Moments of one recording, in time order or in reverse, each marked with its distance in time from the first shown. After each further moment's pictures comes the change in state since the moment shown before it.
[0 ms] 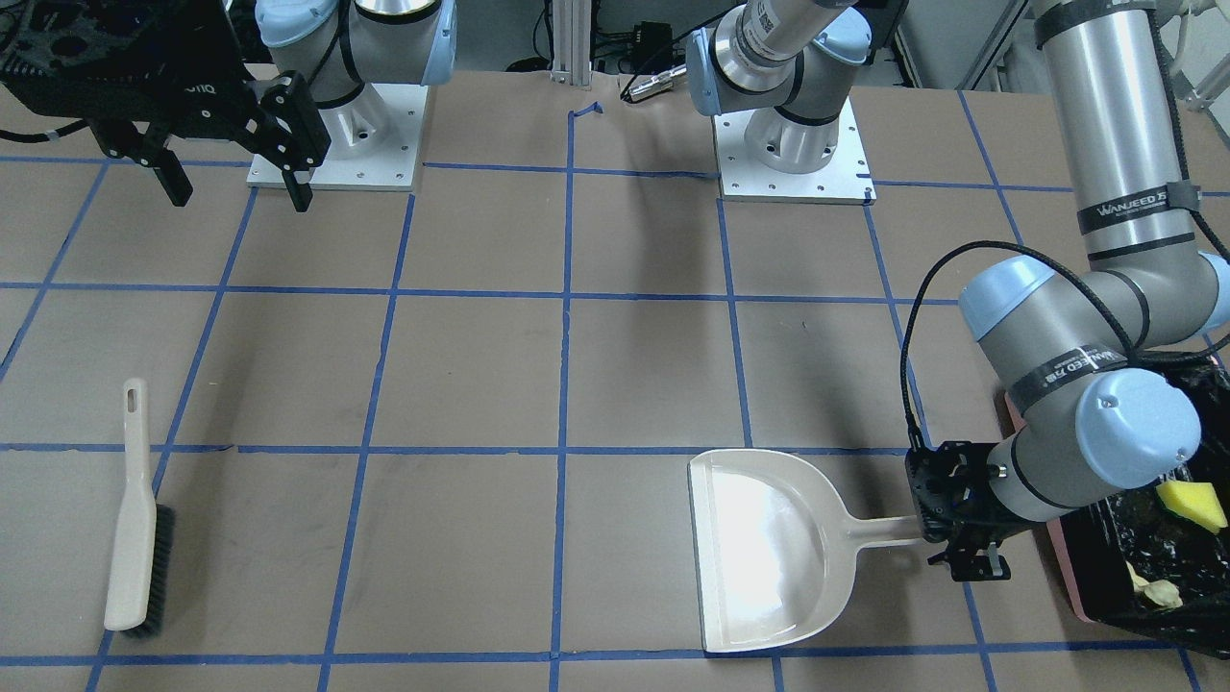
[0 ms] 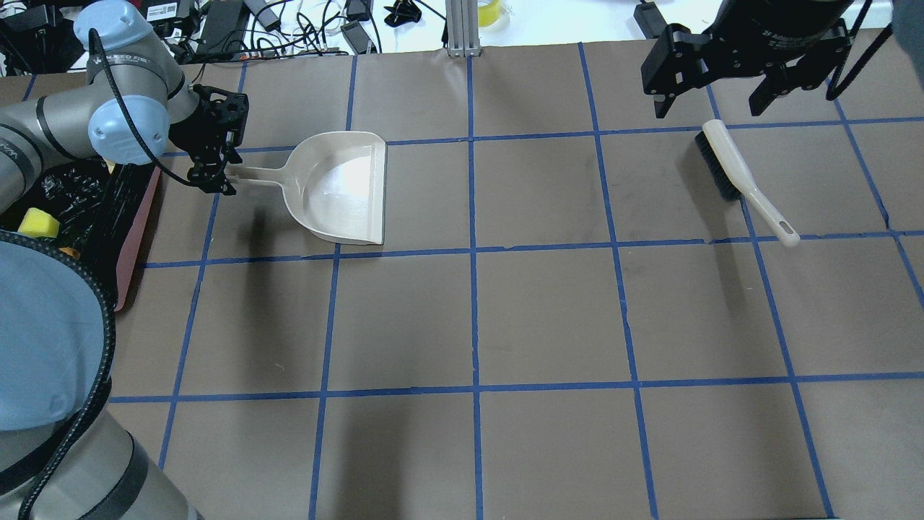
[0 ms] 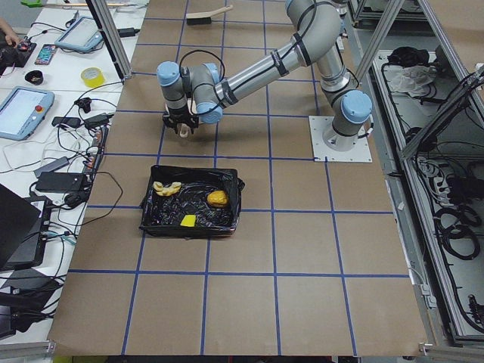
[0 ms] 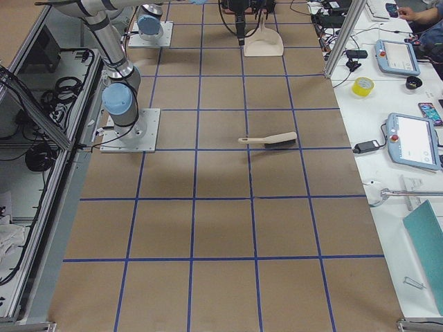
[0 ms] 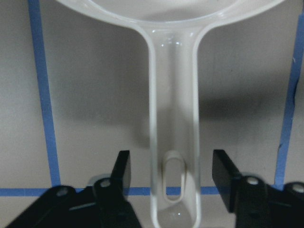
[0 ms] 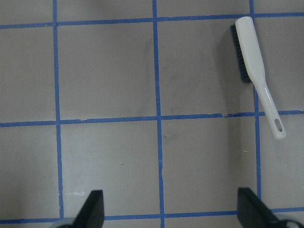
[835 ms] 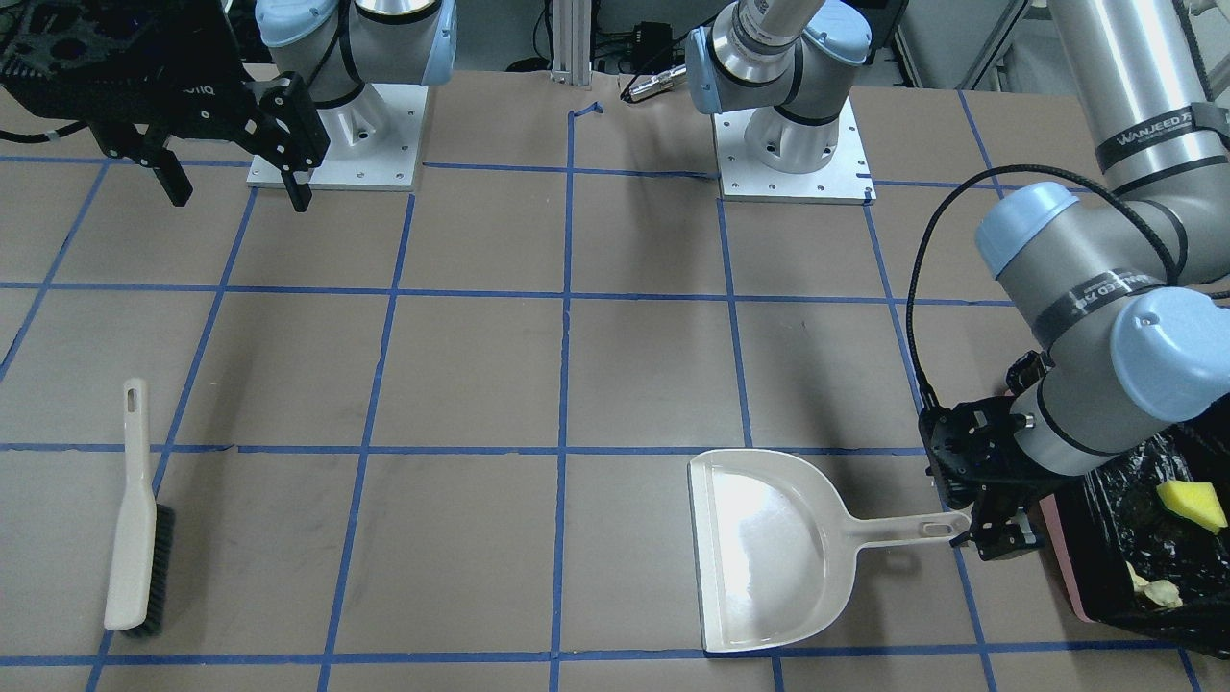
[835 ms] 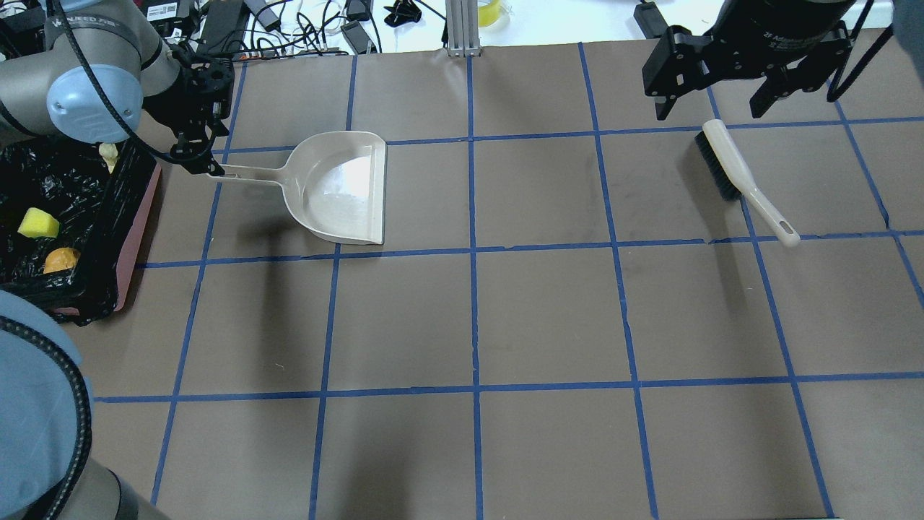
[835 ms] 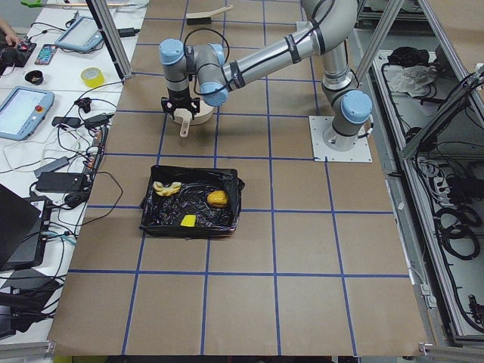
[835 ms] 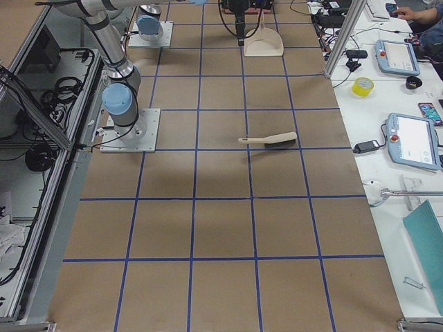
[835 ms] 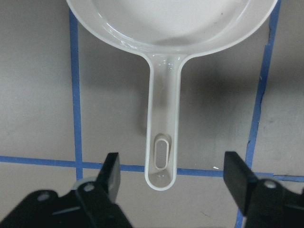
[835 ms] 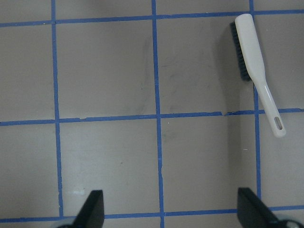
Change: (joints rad) left arm -0.022 0.126 0.011 -0.088 -0.017 -0.093; right arm -0.003 0.000 0.001 0.006 0.000 0.000
